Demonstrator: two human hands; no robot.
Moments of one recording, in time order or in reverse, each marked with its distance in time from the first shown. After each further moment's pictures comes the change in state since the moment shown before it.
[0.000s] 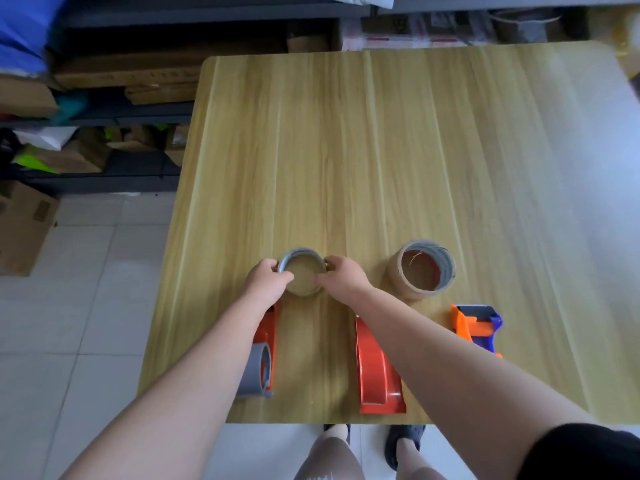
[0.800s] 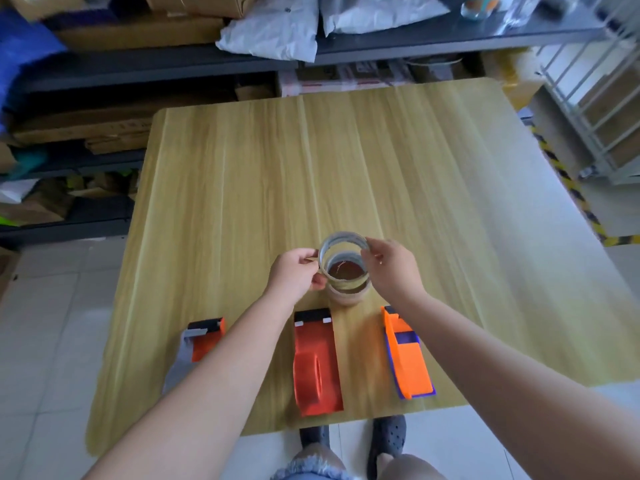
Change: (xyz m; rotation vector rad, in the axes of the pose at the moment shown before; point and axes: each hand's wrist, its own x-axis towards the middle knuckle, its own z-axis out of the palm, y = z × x) left_hand -0.093 0.109 0.072 -0.340 -0.180 0.282; right_hand -0.078 0.075 -0.135 0.020 0.515 -0.167
